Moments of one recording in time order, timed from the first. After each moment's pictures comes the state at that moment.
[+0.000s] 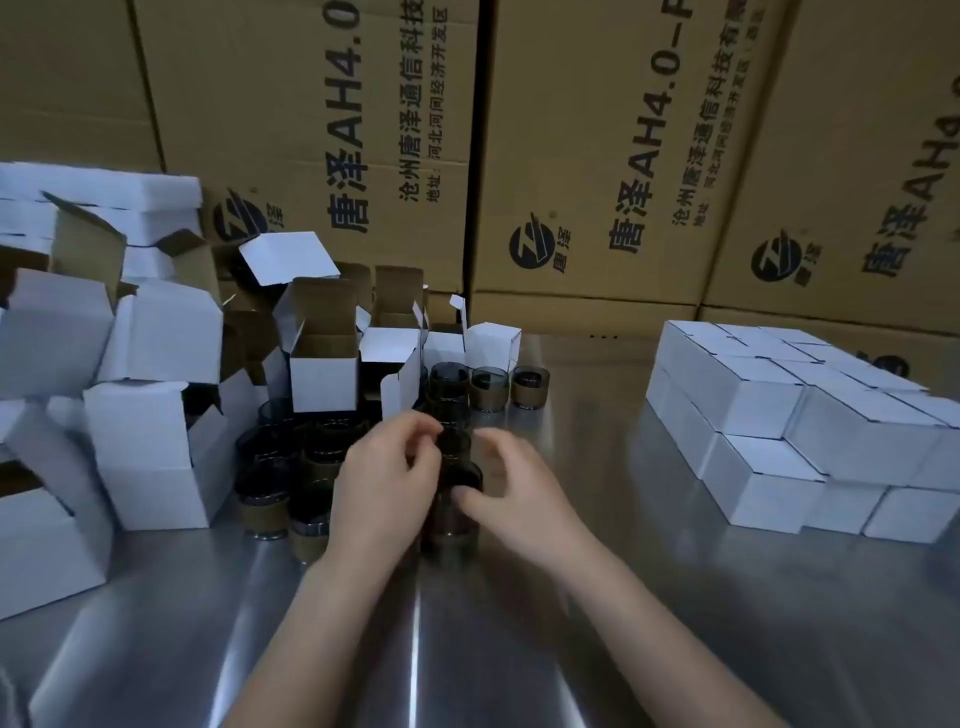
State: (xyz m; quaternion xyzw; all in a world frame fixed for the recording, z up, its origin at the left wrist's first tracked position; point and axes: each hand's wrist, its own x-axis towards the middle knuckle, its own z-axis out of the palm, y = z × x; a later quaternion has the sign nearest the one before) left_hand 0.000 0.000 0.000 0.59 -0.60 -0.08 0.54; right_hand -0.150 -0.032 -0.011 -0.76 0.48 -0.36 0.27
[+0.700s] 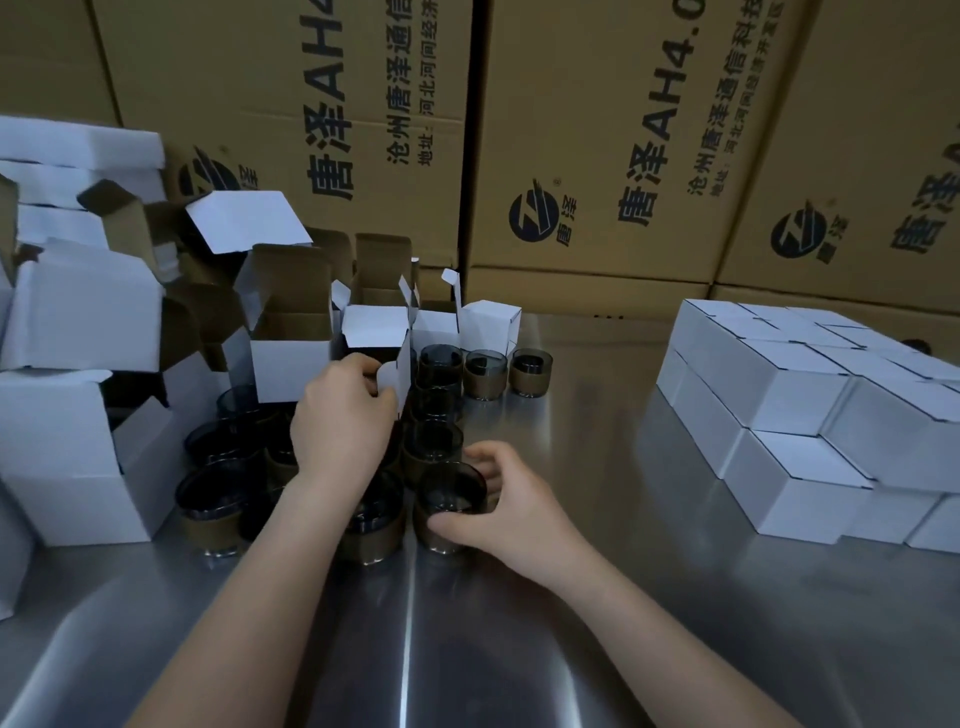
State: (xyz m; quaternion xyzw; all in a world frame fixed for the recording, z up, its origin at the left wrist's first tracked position) left_hand 0.027 -0.089 0.004 0.72 -0.52 -0.01 0.46; right_hand -0.154 -0.066 -0.042 -0.73 0.47 -0.35 0.36
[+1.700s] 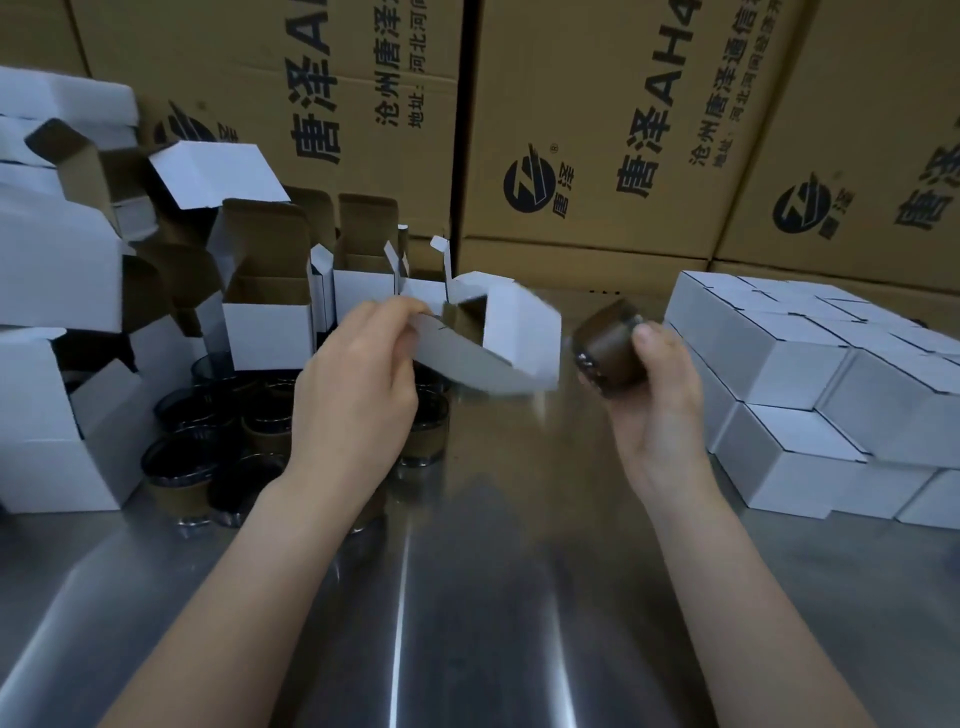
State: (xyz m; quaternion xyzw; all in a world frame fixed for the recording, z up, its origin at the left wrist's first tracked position) left_hand -0.007 -0.044 0.019 0.53 -0.66 0.08 0.53; right_hand -0.224 -0.092 0.011 -0.43 0.26 -0.72 0.49
